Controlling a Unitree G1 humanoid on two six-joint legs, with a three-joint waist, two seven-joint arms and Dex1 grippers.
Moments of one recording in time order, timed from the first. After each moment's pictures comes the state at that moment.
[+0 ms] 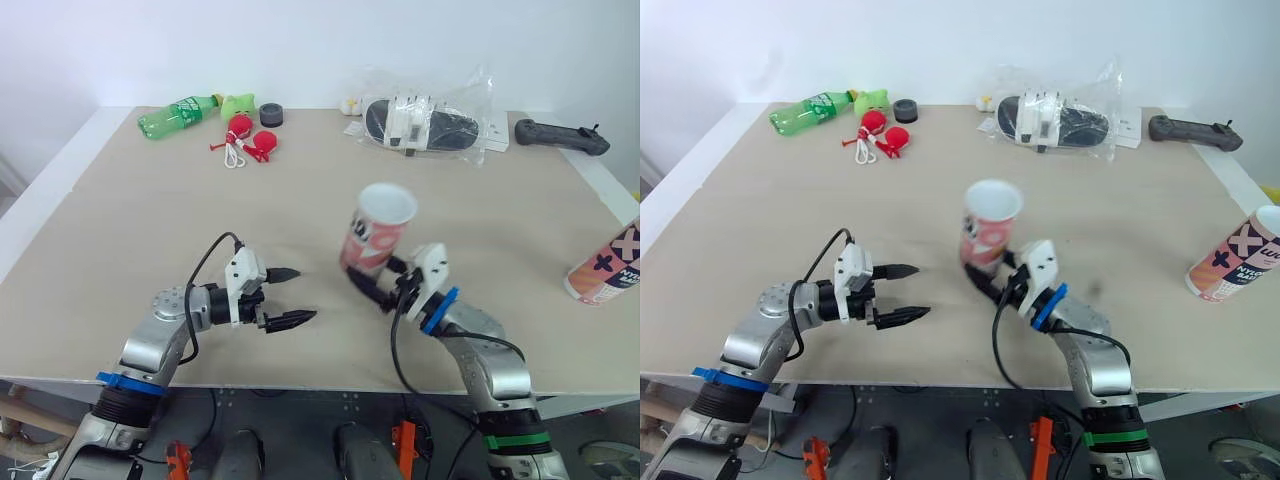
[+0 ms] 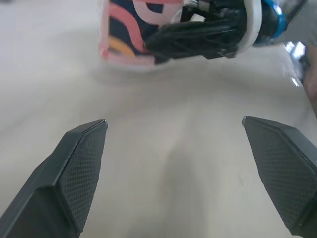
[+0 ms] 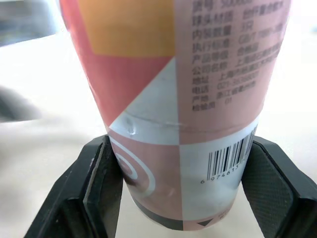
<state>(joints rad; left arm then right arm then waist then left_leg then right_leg) -0.40 0.39 -0.12 -0.02 -0.40 0.31 -0.99 -0.27 -0.31 -0.15 -0.09 0.26 0.24 0.45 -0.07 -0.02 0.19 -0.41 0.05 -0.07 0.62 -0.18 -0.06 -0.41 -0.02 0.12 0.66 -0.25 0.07</state>
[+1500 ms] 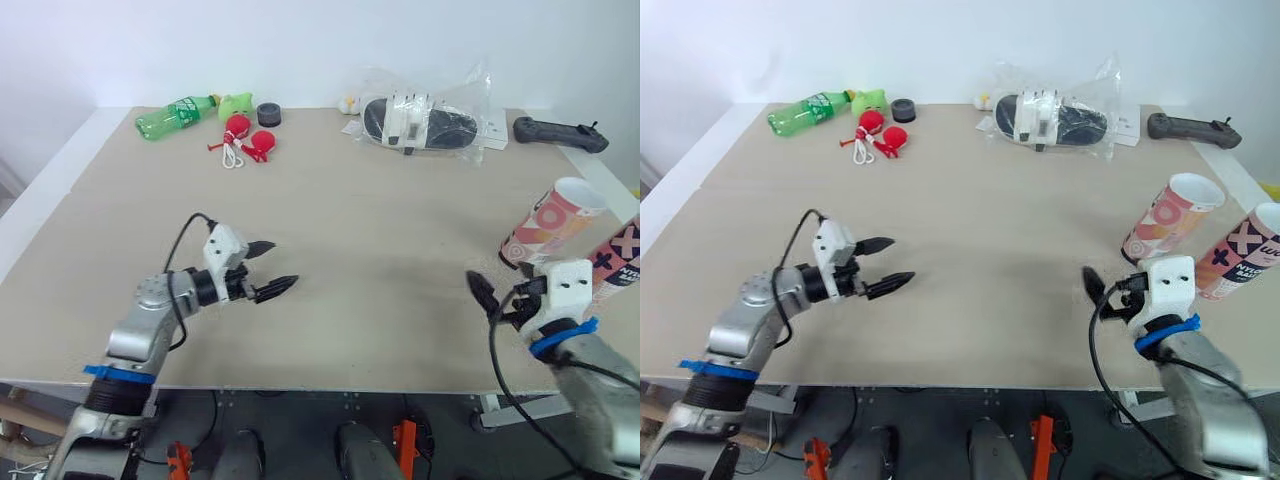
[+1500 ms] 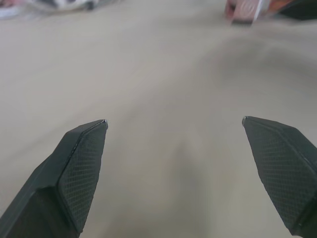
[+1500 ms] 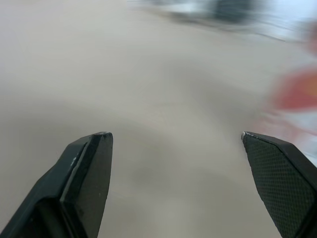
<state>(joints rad) -0.35 0.52 0.00 -0.01 -0.37 0.29 -0.90 0.11 -0.69 -0.40 -0.44 0.50 0.55 0.55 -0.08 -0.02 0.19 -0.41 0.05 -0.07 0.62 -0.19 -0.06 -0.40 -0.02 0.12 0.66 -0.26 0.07</state>
